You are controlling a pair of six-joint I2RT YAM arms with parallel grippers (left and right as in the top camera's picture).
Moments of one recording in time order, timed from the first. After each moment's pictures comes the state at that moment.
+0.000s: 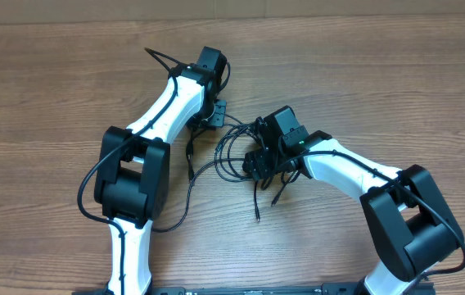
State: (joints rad) left arm -0.36 2.20 1.71 -0.94 -0.05 -0.20; right arm 0.52 1.83 1.01 -0.37 -0.27 0.17
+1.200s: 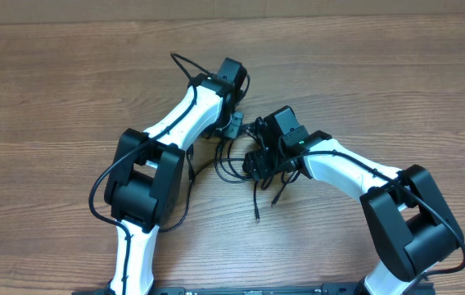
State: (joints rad) left arm -0.45 2.20 1.65 -0.89 -0.05 -0.12; right arm 0.52 1.83 1.01 -0.37 -0.27 0.17
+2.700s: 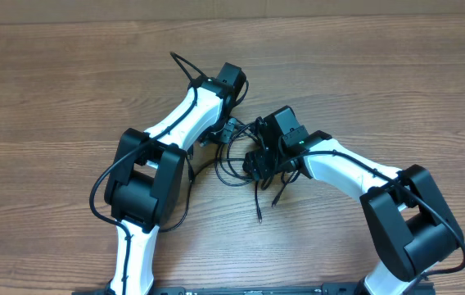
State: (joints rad) left arm -0.45 2.20 1.64 -0.95 -0.20 -0.09; right arm 0.52 1.83 1.01 -0.37 -0.27 0.17
